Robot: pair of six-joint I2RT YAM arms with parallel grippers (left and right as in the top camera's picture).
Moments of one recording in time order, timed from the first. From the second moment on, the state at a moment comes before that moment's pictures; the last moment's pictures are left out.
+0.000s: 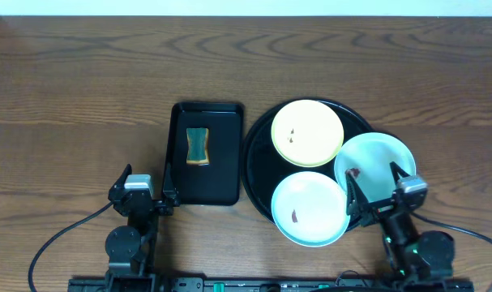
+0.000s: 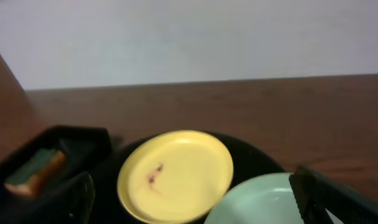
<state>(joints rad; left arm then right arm) -0.03 0.01 0.02 -0.11 -0.04 -0.02 0.08 0.03 0.14 -0.20 -0.23 0.17</state>
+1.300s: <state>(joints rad) -0.03 1.50 1.55 -1.53 0.26 -0.12 0.08 1.48 1.41 -1.08 -0.21 0.11</state>
